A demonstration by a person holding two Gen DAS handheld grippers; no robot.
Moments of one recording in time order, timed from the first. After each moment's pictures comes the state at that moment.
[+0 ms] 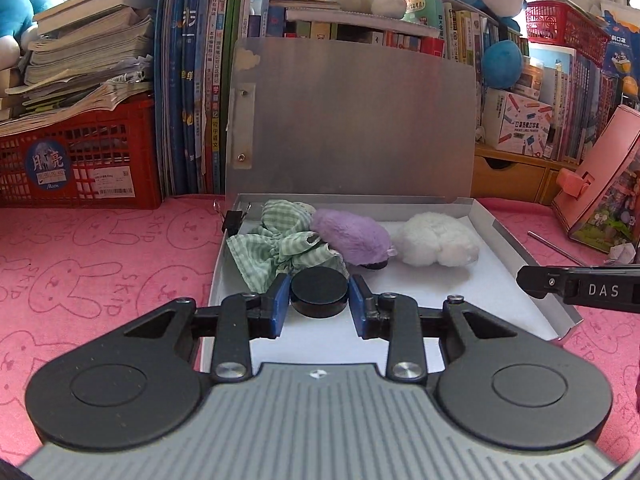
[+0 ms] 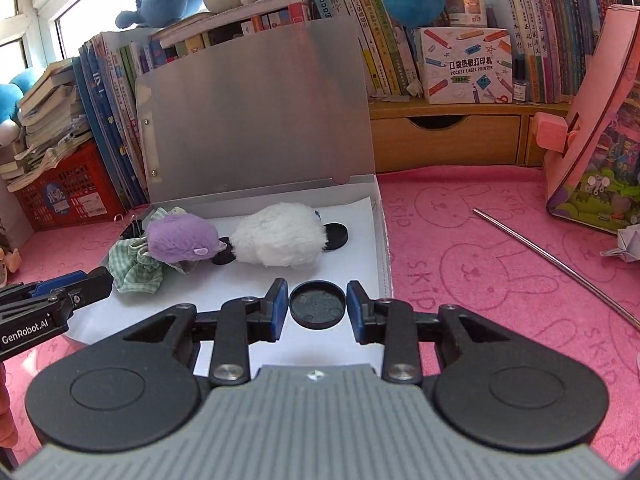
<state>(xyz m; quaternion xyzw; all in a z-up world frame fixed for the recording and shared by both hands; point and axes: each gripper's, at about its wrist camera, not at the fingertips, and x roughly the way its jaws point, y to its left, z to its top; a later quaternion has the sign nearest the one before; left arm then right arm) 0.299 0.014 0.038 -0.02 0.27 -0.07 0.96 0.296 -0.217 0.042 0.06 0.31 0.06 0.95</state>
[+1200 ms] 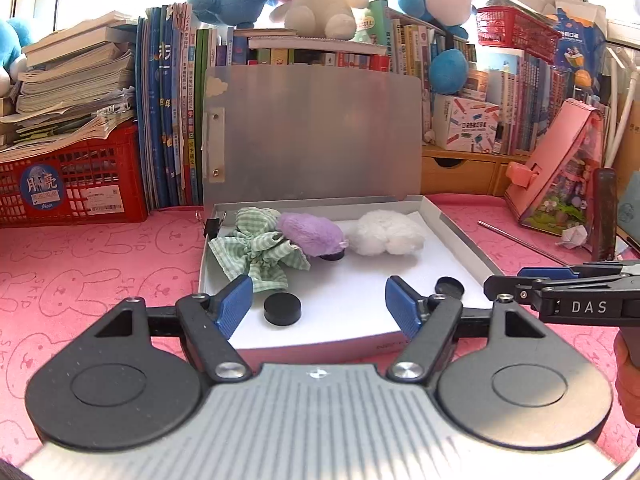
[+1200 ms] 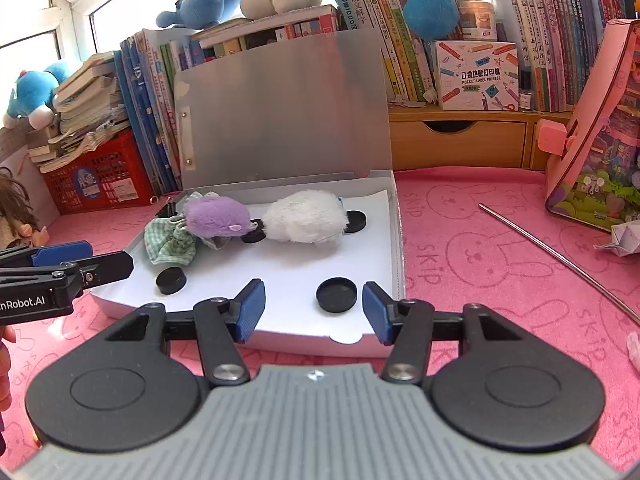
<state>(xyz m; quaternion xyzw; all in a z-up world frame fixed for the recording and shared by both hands) 0.235 0.012 0.073 0.00 0.25 -0.12 0.96 0.237 -0.218 0.059 0.06 0.30 0.10 0.95</state>
